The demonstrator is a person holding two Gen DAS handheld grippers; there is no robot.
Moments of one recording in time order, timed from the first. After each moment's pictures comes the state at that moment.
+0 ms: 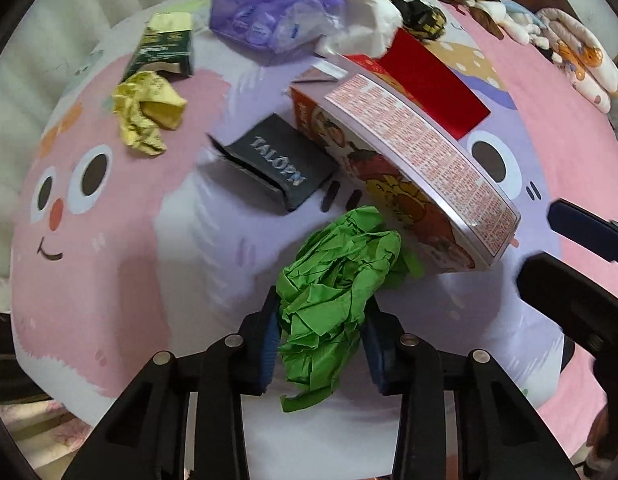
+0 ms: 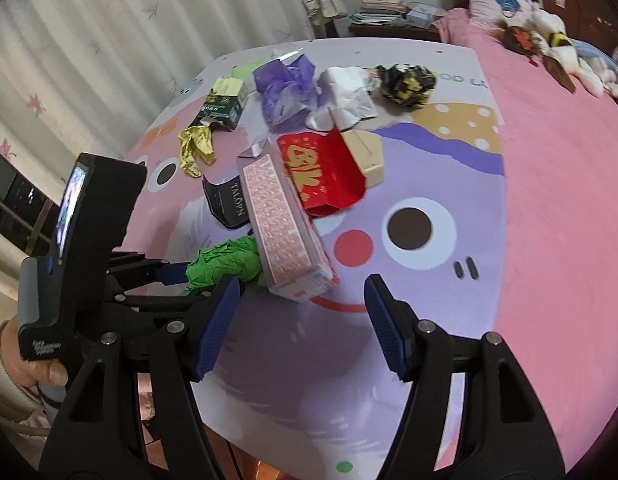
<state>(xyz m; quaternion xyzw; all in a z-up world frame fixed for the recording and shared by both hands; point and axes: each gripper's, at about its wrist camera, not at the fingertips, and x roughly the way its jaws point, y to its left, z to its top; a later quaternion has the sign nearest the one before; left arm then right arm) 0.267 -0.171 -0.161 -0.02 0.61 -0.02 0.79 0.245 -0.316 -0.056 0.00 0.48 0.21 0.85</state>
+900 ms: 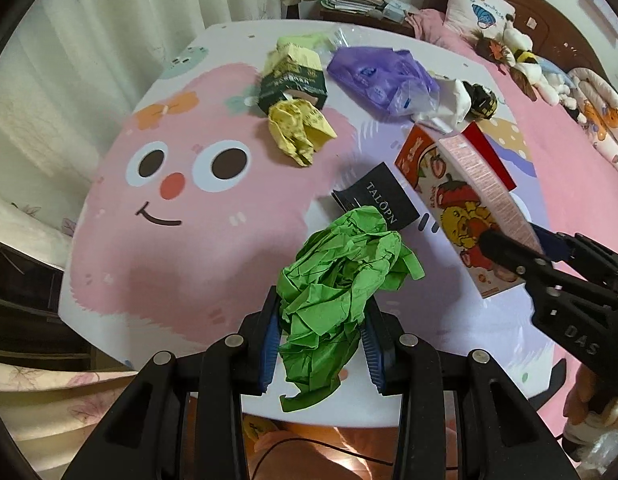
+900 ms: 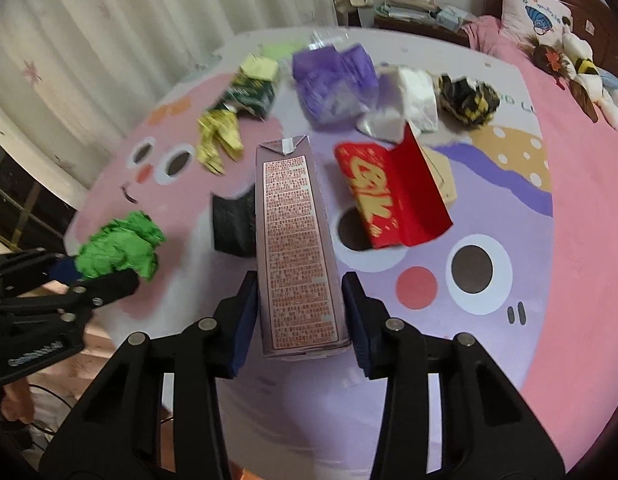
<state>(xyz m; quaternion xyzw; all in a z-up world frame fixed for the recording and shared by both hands) 0.202 -0.066 -0.079 -0.07 0.56 0.04 0.82 0.260 -0.246 -0.053 -0.04 0.48 0.22 0.85</state>
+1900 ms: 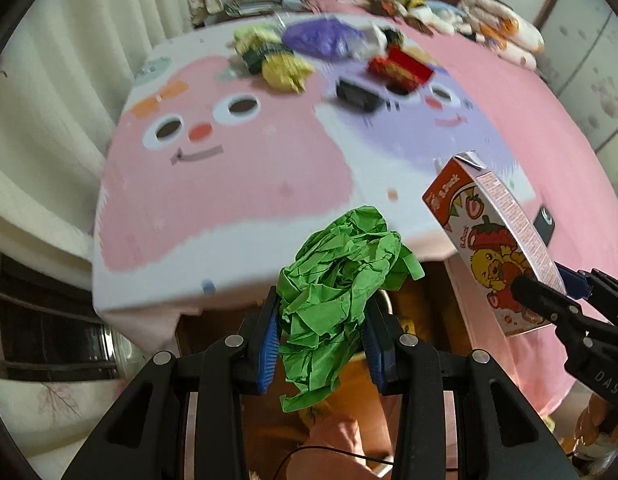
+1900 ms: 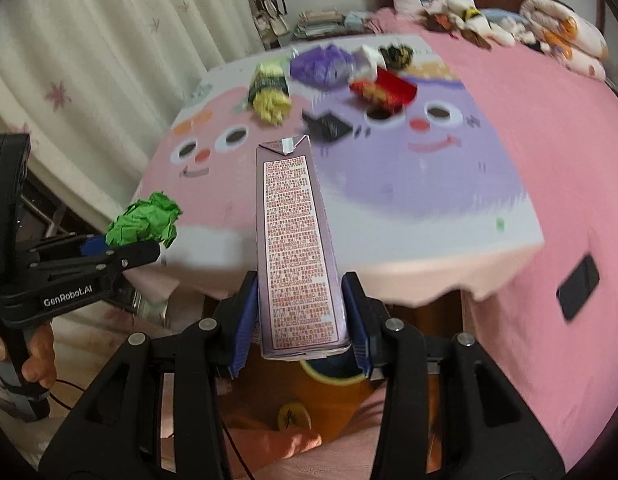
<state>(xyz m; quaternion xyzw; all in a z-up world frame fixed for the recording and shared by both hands) 0.020 0.048 -0.081 0.04 0.56 -0.14 0.82 -0.026 -0.144 -0.034 0.08 0.46 0.05 0.88</state>
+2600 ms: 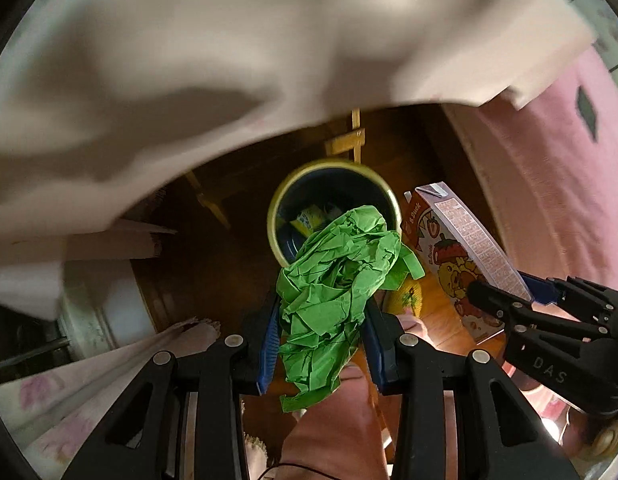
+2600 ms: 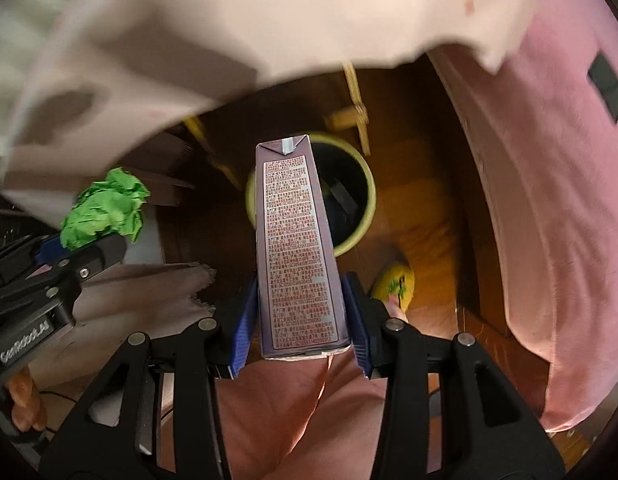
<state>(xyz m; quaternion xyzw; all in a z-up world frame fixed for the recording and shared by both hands) -0.007 -0.037 -0.322 0.10 0.67 -0.16 0.72 -0.059 -0.178 -0.294 0.18 0.64 -0.04 0.74</state>
